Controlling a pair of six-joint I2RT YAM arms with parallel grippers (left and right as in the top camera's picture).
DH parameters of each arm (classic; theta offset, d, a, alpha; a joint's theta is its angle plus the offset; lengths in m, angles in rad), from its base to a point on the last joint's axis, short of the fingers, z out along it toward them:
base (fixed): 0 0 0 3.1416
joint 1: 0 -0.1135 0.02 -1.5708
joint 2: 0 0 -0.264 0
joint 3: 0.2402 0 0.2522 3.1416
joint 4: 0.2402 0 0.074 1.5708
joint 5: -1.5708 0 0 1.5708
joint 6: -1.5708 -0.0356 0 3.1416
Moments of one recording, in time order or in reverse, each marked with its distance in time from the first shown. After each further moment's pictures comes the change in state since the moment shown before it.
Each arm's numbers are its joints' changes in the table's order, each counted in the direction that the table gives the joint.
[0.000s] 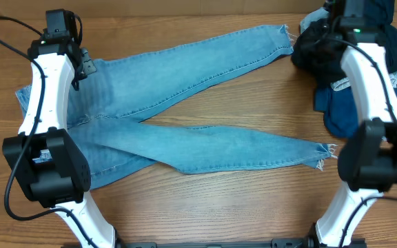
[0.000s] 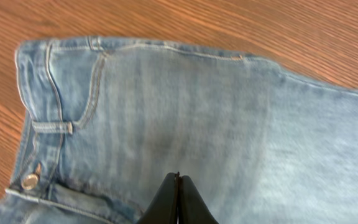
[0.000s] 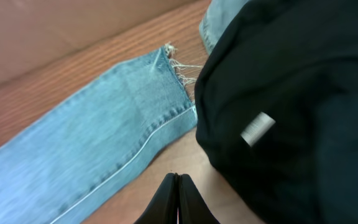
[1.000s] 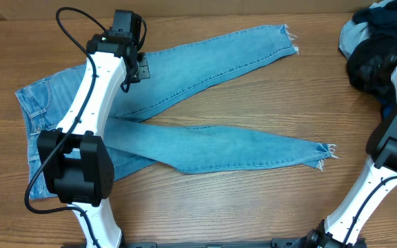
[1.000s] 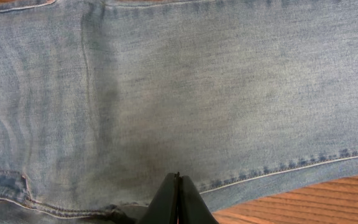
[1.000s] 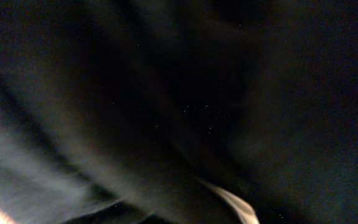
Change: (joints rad) left arm 0.289 0.002 0.000 0.067 -0.057 0.024; right arm 0.391 -0.274 0.113 0.064 -0.018 -0.115
